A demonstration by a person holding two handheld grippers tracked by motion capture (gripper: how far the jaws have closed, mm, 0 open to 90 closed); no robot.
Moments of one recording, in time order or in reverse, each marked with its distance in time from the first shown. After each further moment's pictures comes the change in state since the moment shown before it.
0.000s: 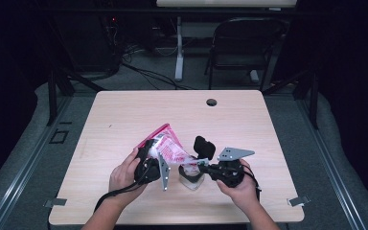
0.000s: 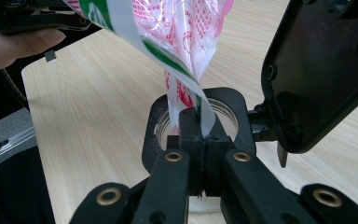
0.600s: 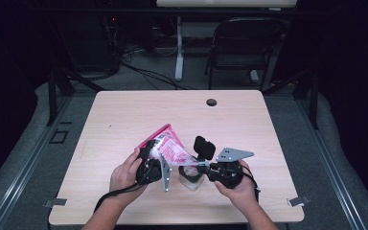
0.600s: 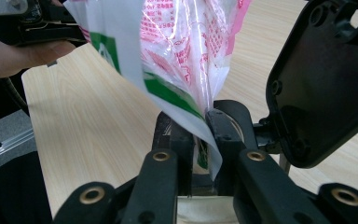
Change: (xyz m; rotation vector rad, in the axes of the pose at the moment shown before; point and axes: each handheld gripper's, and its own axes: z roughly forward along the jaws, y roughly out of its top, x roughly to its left) left arm -0.002 0.001 0.001 0.000 -0.005 0.034; right arm 0.008 0.004 -0.001 -0.034 -0.011 -0.025
